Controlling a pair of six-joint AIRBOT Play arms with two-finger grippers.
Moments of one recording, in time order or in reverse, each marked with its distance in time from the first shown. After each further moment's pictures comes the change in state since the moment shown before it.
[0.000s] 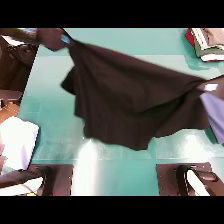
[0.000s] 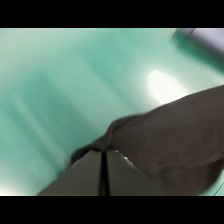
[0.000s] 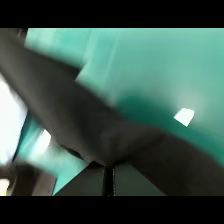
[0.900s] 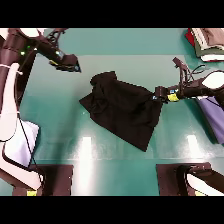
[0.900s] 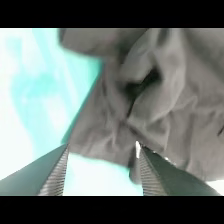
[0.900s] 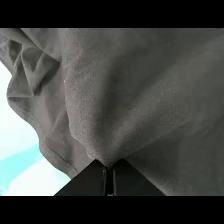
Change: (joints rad) left arm 0.152 -0.362 0.035 0.111 -0.136 -0.096; right arm 0.278 -0.360 -0.318 -0.166 -0.477 -0.082
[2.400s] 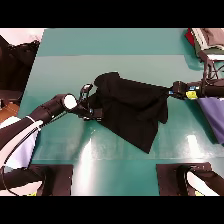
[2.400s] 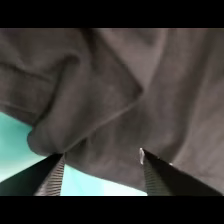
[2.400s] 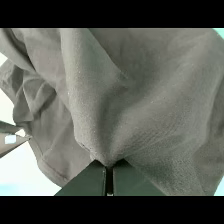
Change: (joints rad) left arm -0.397 0.356 -1.070 -0.109 0.725 -0.261; right arm -0.158 0.124 -0.001 -0.014 0.055 -0.016
